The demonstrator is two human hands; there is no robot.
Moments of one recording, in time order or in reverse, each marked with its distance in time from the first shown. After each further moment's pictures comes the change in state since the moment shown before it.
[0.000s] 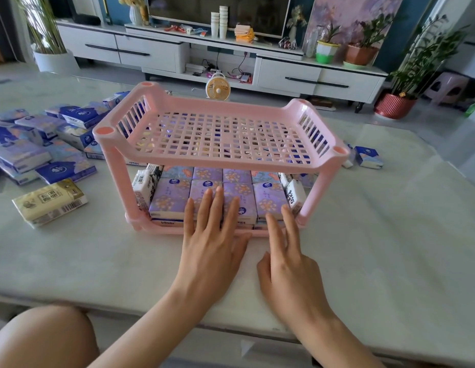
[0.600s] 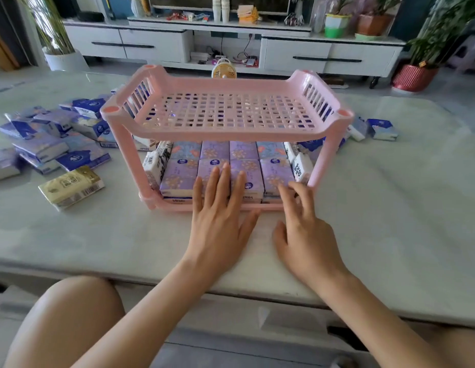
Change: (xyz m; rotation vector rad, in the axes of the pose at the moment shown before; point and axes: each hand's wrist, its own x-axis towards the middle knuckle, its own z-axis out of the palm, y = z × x) left_hand -0.003 -0.004 -0.002 -0.044 -0.112 0.001; right_hand 0.003 0.016 0.003 0.134 0.003 -0.051
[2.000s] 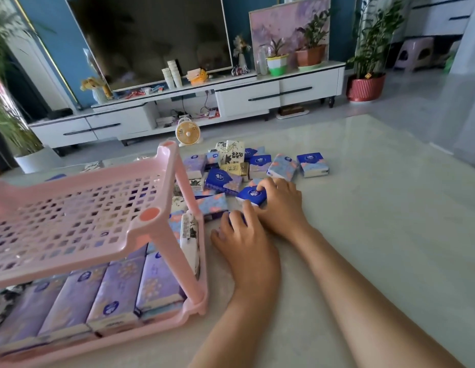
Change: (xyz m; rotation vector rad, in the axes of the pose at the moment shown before) left_hand 0.147 0.175 0.116 0.053 0.153 -0.205; right_hand 0.140 0.211 0.033 0.189 0.005 0.341
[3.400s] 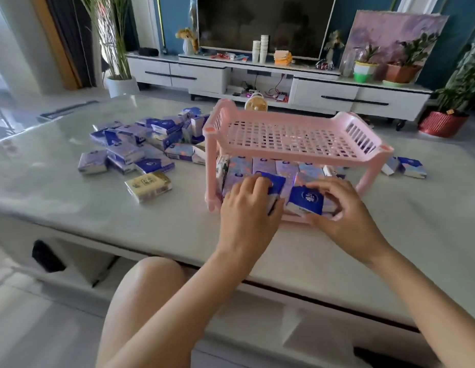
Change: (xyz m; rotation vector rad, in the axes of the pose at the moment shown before) left_hand -0.082 -0.219 -0.200 -0.378 0.170 0.016; right_hand -0.179 -0.200 -0.040 0.460 -0.203 -0.343
